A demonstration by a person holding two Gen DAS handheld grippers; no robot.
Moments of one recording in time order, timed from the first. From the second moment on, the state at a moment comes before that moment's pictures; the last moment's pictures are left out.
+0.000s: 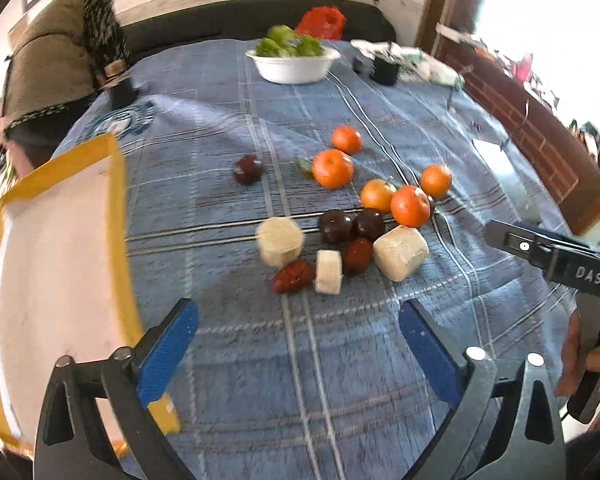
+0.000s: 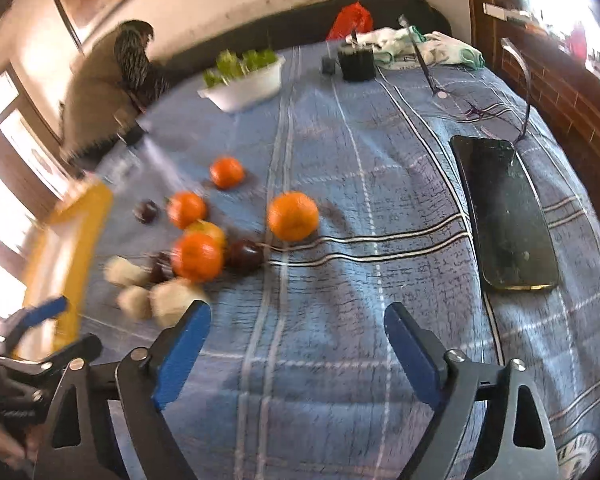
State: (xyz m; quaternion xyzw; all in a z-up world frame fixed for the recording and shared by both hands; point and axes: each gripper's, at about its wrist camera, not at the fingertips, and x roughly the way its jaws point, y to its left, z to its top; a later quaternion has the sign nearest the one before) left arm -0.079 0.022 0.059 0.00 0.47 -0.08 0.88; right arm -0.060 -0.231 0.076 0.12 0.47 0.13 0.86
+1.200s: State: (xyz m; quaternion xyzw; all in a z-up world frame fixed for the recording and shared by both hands) left arm -0.064 0.017 0.068 0.00 0.51 -0.18 0.84; right arm -0.072 -0.158 0.079 0.03 0.50 0.21 0.84
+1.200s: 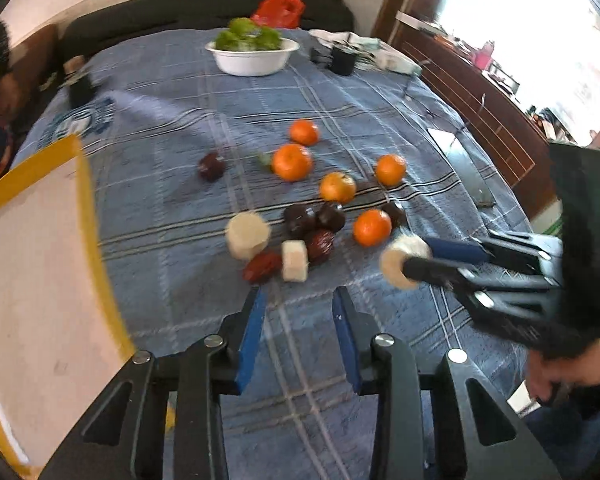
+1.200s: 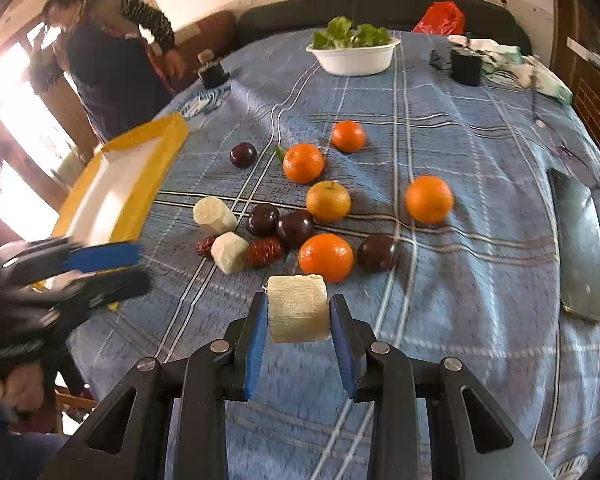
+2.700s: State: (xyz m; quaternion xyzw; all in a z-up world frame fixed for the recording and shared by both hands) left arm -0.022 -0.019 0.031 0.06 0.51 -0.17 0.84; right arm -0.096 -0.192 0.086 0.05 0.49 0.19 0.85
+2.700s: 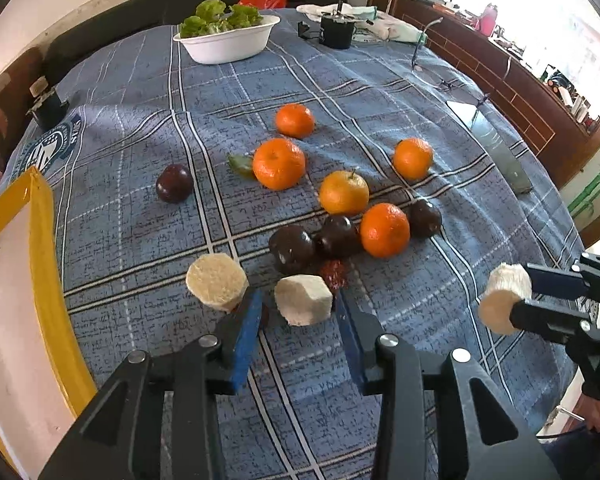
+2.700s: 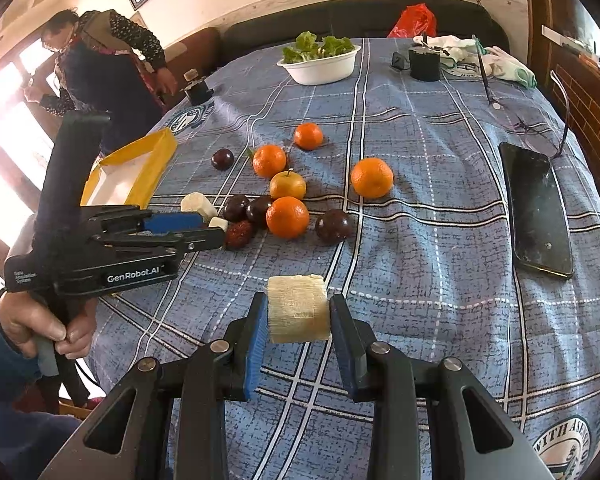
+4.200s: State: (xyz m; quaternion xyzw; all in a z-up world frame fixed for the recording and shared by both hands) left arm -0.073 0.065 0.076 -0.05 0.47 -0.10 0.87; right arm -0.085 -0.129 0.082 0.03 0.49 0.28 0.83
